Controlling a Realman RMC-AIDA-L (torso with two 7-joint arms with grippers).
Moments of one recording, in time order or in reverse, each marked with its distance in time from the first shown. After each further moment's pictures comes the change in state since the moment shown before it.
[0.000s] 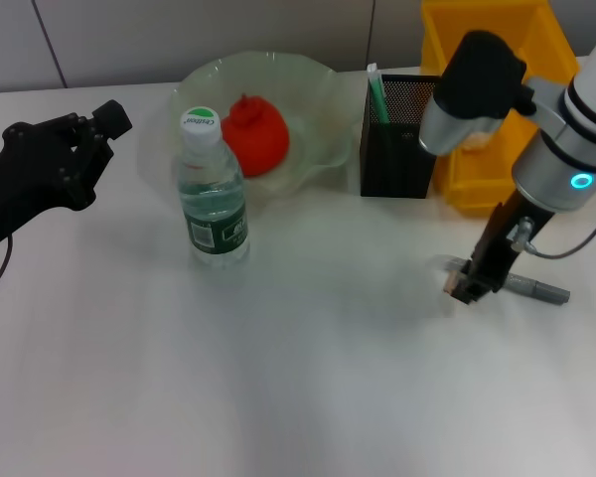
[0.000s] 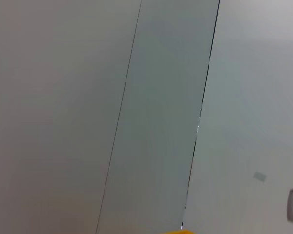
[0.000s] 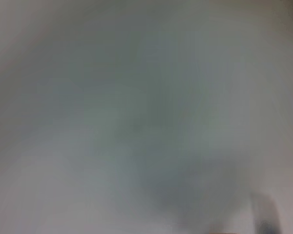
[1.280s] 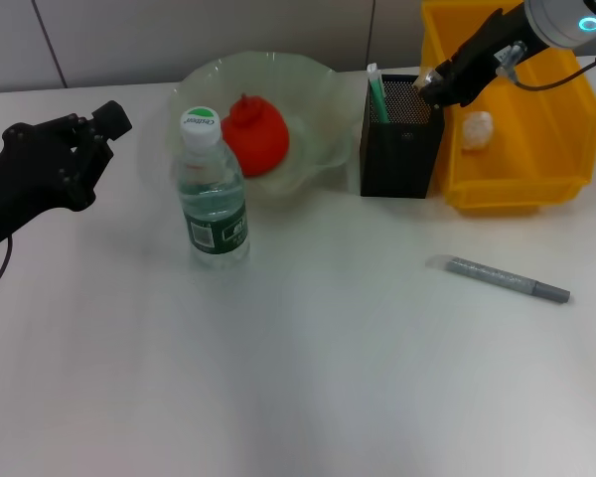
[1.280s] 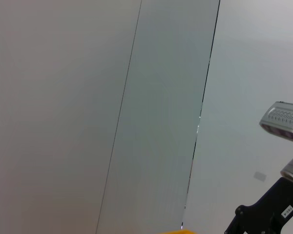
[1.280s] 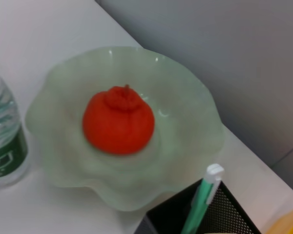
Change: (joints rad) left arm 0.001 0.000 0.000 0.001 0.000 0.000 0.000; right arm 0.008 -0.037 0.127 -0.198 0.059 0.235 0.011
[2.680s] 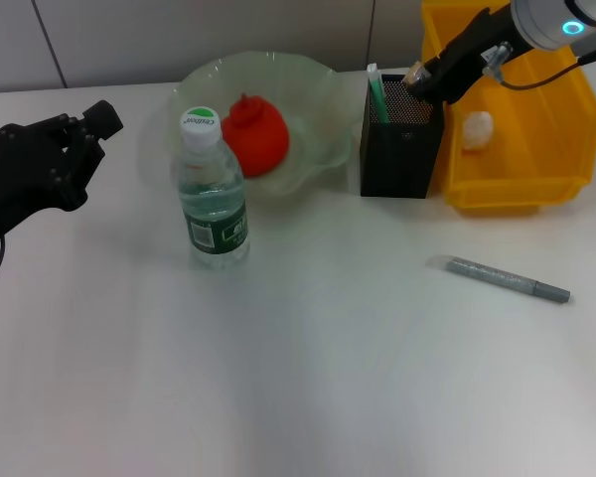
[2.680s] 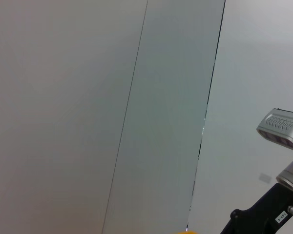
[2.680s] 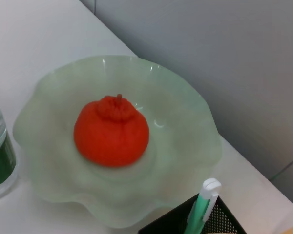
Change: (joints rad) left arm 0.007 0.000 -0.014 0.000 0.000 -0.002 0.002; right arm 0.021 -0.005 0.015 0.104 0.027 0.098 -0.052
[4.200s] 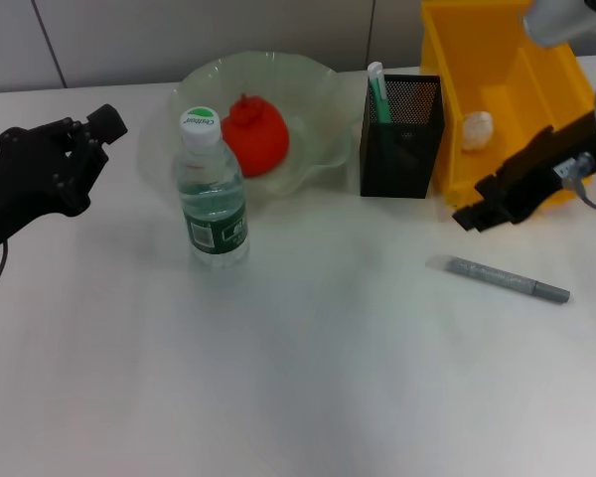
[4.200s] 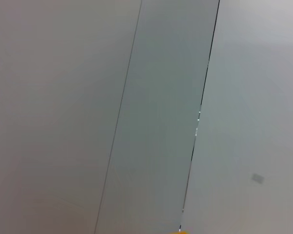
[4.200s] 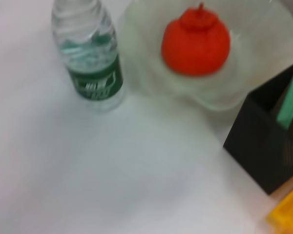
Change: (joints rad) left arm 0.004 -0.001 0.007 0.000 0.000 -0.019 0.000; right arm -0.298 0.037 -0.096 -0.460 0.104 -0.417 0.189
